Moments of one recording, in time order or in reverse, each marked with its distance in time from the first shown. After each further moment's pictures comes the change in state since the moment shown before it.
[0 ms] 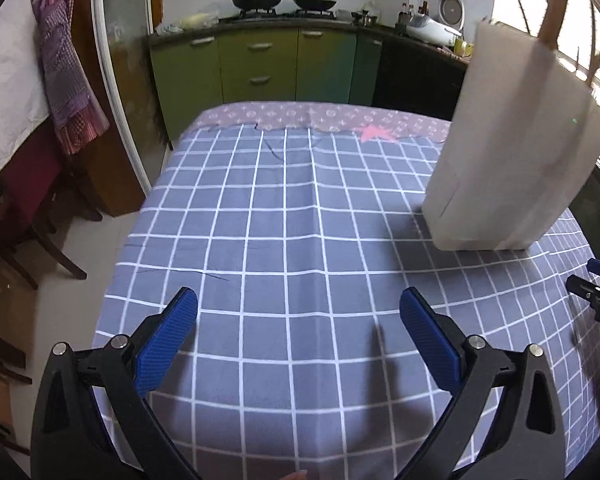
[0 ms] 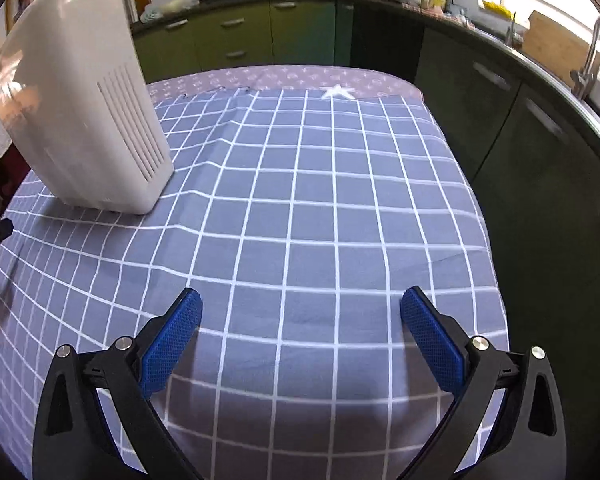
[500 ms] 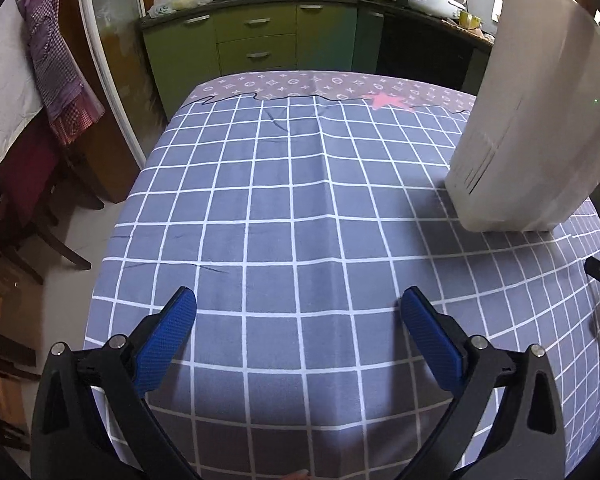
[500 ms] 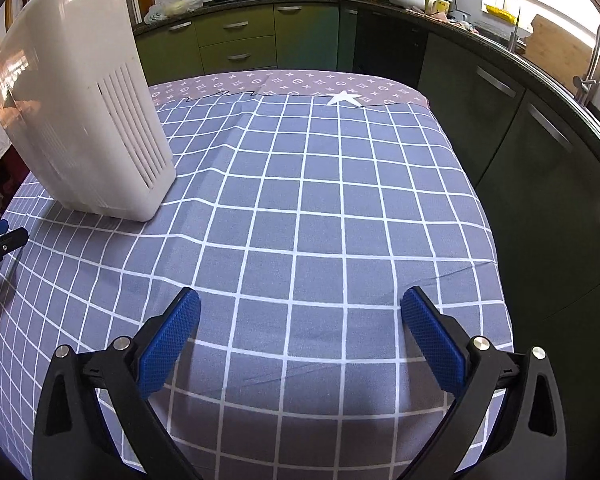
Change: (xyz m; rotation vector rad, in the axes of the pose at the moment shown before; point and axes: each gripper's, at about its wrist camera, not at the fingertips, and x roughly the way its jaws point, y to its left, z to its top) left arm 0.023 0.002 0.003 0.038 0.089 0.020; right arm 0.006 0.002 0.004 -0.002 -0.007 0.009
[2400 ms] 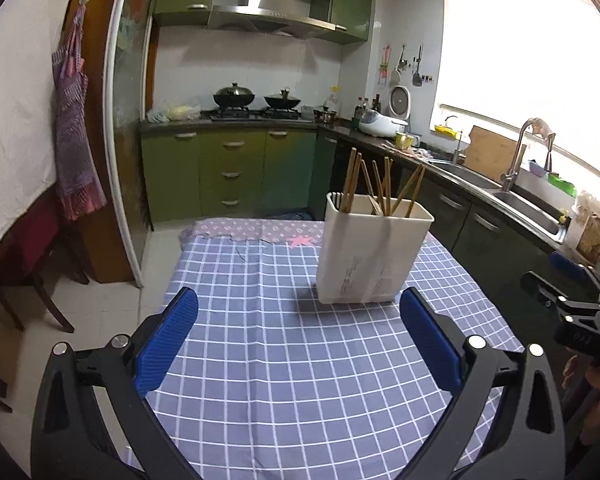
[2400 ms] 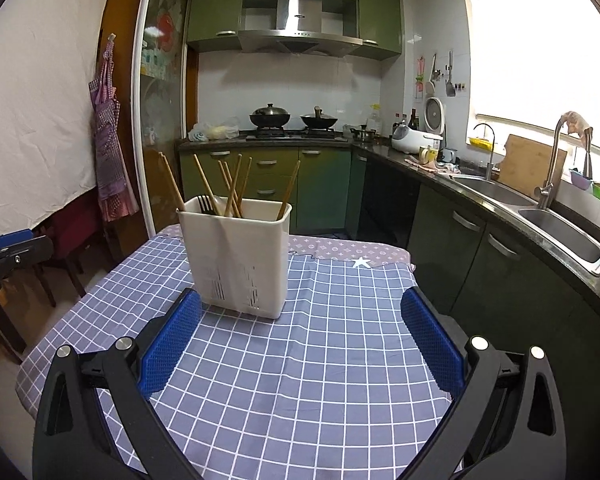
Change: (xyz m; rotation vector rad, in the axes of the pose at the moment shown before) left arm -0.234 -0.024 -0.051 -0.018 -0.447 -0.123; right arm -0.240 0.076 -0.052 -0.065 -0.518 0.011
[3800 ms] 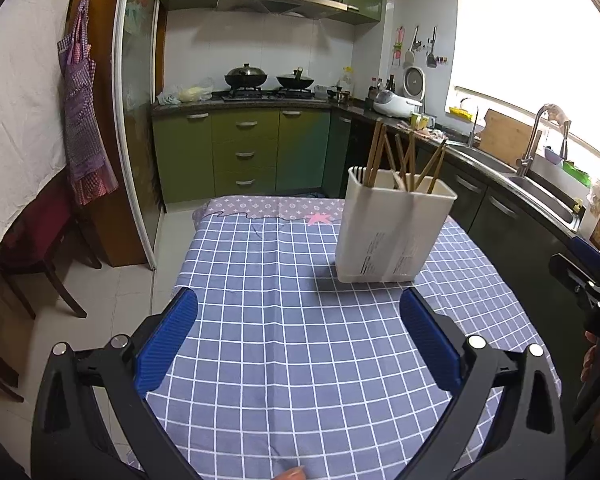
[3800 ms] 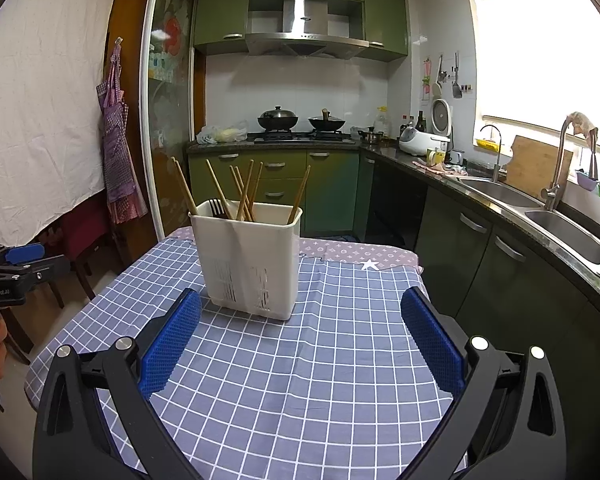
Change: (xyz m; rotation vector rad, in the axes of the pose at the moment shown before) left arm 0.022 0.012 -0.009 -0.008 0.089 0.042; right arm 0.003 0.002 0.001 0.002 0.001 0.036
